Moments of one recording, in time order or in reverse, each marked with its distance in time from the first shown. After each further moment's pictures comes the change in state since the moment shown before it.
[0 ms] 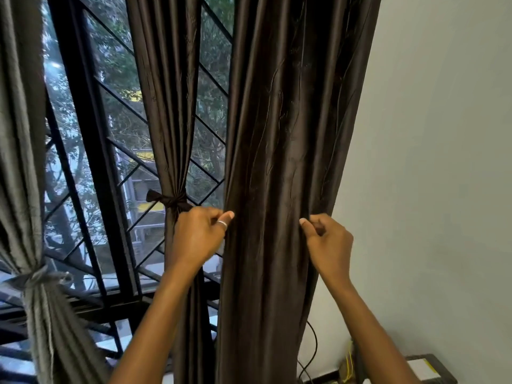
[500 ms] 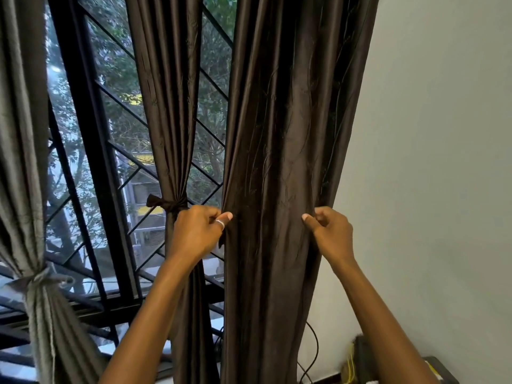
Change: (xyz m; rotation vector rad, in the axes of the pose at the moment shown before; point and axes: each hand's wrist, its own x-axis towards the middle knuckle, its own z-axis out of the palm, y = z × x) left_hand 0.012 -0.005 -0.004 -0.025 -0.073 -0.016; right_hand 0.036 0.013 0.001 -0.004 -0.131 0.146
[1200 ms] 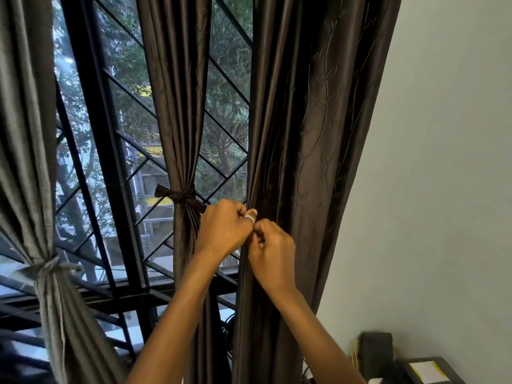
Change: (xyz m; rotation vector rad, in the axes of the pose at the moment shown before) left_hand -0.006 0.037 0.018 0.023 -0.039 -0.079; right_hand -0.084 -0.044 0.088 0.122 -0.063 -0.414
